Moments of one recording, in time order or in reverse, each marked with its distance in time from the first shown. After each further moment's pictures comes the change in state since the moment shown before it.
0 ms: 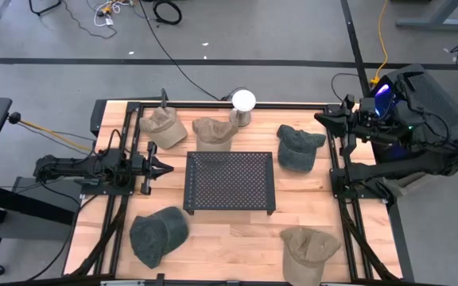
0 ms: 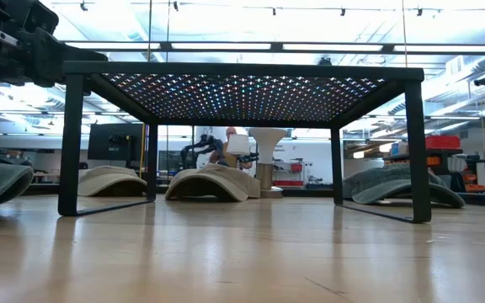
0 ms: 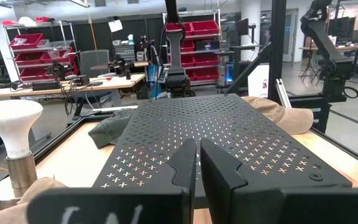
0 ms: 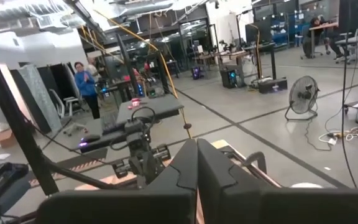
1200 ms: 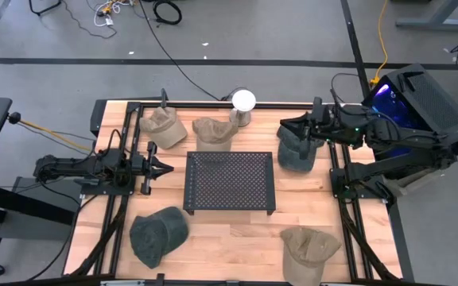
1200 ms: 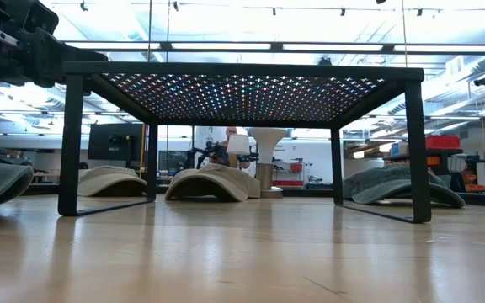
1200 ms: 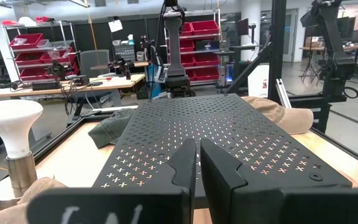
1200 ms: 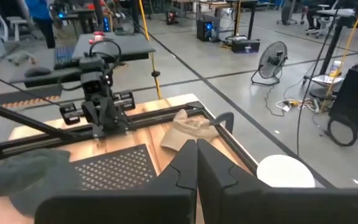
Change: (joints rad) left arm 0.000 0.000 0.000 0.000 0.000 0.000; right arm 0.000 0.278 0.041 -0.028 0.082 -0.128
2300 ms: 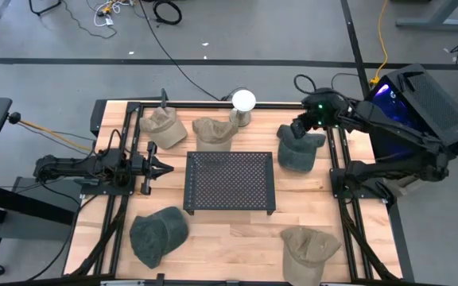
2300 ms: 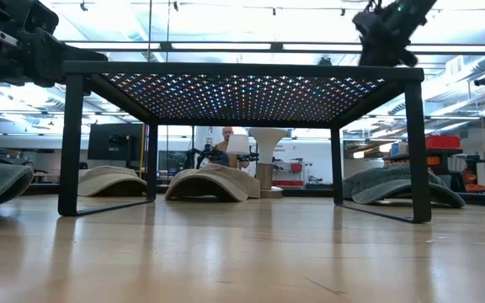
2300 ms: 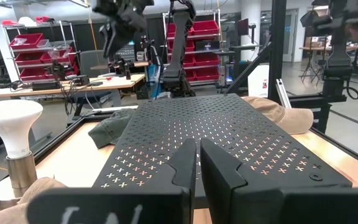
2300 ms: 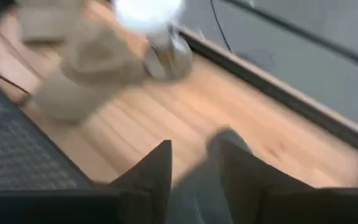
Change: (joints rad) left arm 0.000 0.000 0.000 0.000 0.000 0.000; right arm -0.469 0.130 0.001 -0.551 -0.137 0.292
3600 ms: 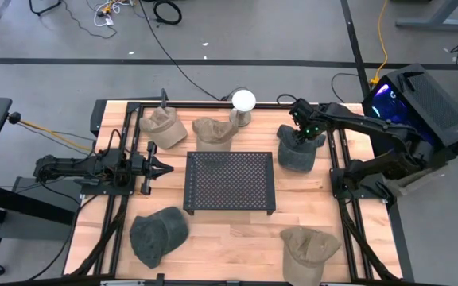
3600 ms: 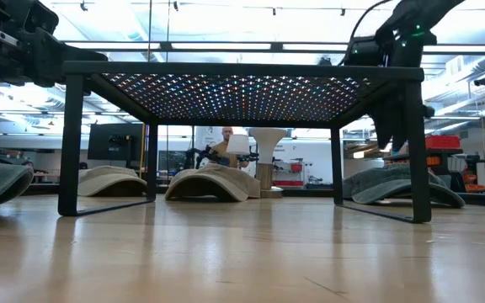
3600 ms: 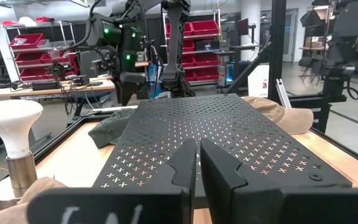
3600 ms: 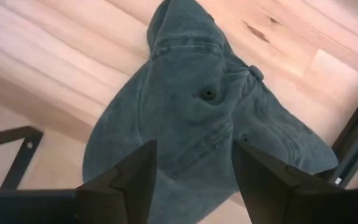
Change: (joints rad) left arm 0.000 0.000 0.000 0.000 0.000 0.000; right arm -0.123 0.223 -0.216 -0.001 -0.050 0.048
